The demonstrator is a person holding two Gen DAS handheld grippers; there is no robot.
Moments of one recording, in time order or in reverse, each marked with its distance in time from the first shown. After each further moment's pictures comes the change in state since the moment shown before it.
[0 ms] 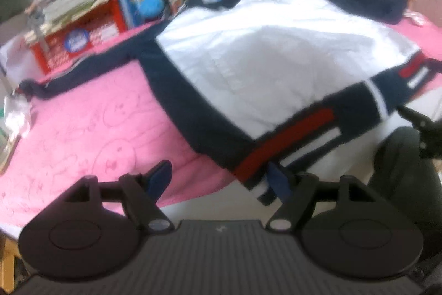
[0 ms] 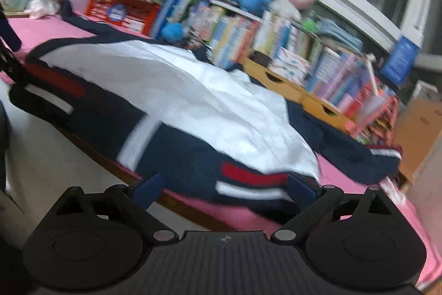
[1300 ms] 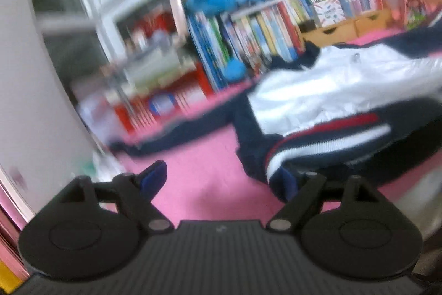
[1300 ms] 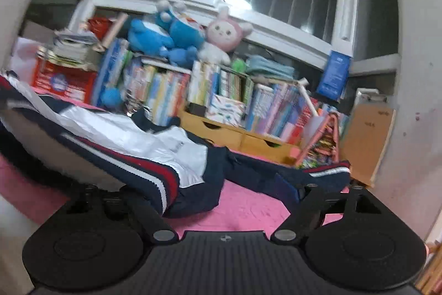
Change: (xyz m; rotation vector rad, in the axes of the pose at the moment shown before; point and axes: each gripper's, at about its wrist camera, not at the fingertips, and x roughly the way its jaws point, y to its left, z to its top) left arm -0.027 0.065 -0.010 0.003 -0.188 0.302; right arm -0.032 -0.051 0.012 0.163 -0.224 -0.162
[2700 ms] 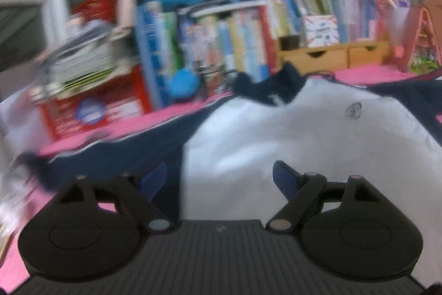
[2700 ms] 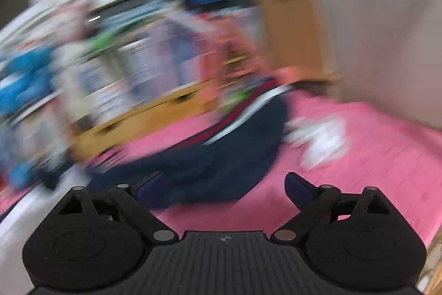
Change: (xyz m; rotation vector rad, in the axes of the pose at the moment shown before) left arm 0.165 -0.073 0.104 -0.073 -0.055 -0.145; right arm 0.213 -0.195 -0.045 0.701 0.295 -0.207
